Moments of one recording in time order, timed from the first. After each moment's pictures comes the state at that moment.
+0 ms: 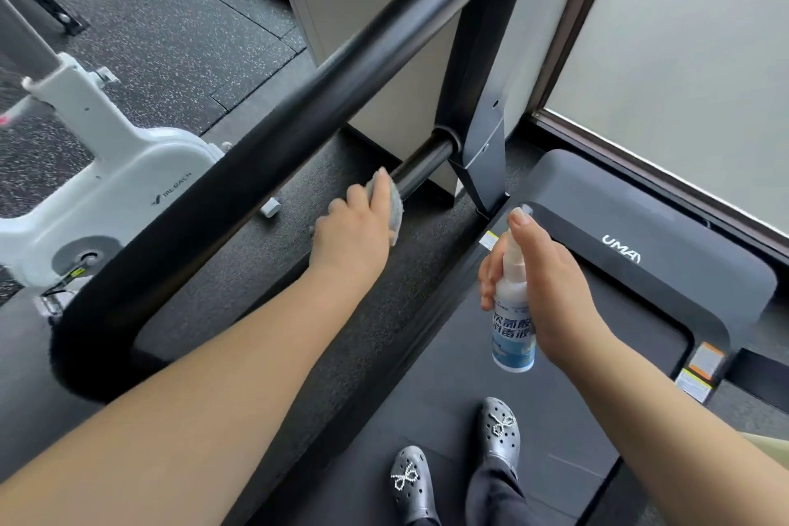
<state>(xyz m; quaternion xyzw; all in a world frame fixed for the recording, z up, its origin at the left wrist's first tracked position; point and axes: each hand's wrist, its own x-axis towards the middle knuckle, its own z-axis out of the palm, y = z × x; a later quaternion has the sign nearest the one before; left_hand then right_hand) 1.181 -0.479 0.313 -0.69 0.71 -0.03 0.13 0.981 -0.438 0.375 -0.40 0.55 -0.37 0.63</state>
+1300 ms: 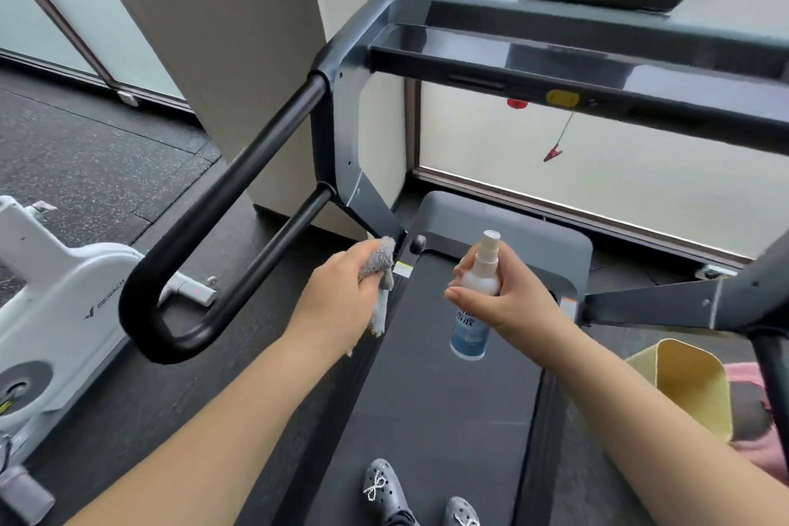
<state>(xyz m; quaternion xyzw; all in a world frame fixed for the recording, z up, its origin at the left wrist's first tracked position) 1.063 -0.287 0.510 -0.61 0.70 0.32 -0.21 0.855 -0.242 0.506 -0.51 0.58 -0.41 0.49</state>
